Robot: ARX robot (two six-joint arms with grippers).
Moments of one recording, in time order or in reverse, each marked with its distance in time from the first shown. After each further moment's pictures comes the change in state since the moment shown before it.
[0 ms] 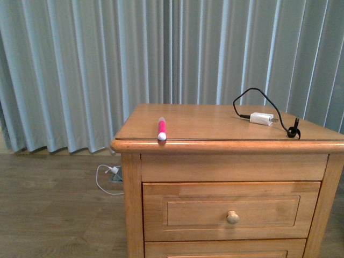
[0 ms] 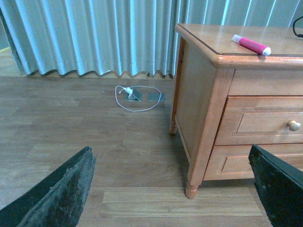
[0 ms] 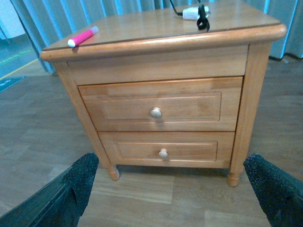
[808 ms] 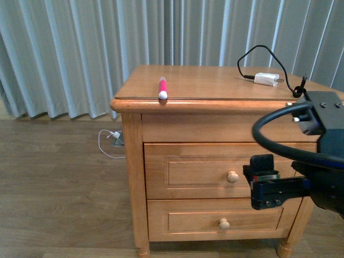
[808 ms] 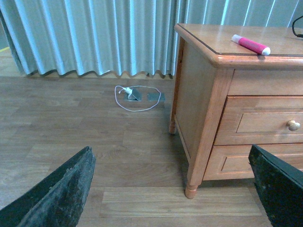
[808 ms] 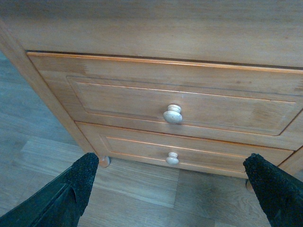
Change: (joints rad) left arm 0.000 0.000 0.000 0.000 0.000 0.000; right arm 0.294 1.507 0.616 0.626 0.262 -0.063
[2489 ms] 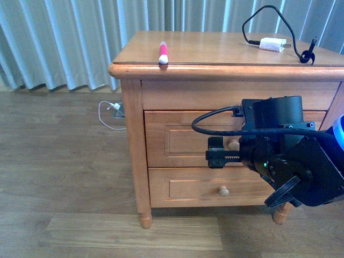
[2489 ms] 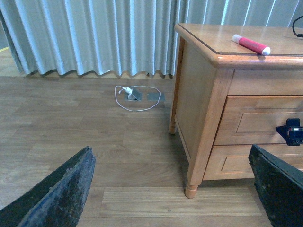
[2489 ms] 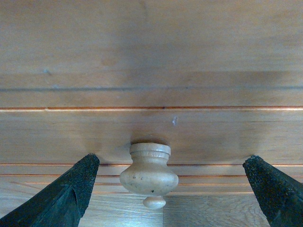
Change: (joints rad) left arm 0.000 0.000 0.000 0.000 0.000 0.000; right arm 0.021 0.589 0.548 -0.061 0.196 0.066
